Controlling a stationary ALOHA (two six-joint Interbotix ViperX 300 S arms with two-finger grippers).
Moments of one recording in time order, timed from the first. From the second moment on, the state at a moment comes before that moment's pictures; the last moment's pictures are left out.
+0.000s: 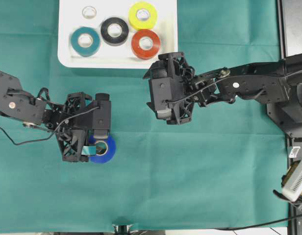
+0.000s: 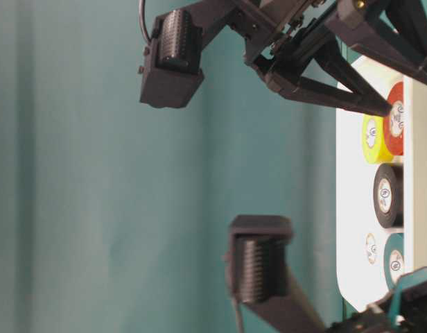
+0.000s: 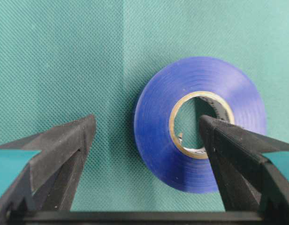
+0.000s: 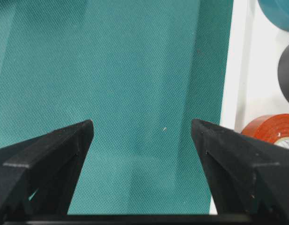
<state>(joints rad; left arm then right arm) -0.22 0.17 0.64 -0.03 0.11 -0.21 0.06 -0.03 0.71 -0.71 0.20 0.65</state>
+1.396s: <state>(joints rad) -0.22 0.05 0.65 -0.02 0.14 -0.20 0.06 -0.03 0.71 -0.71 0.20 0.65</state>
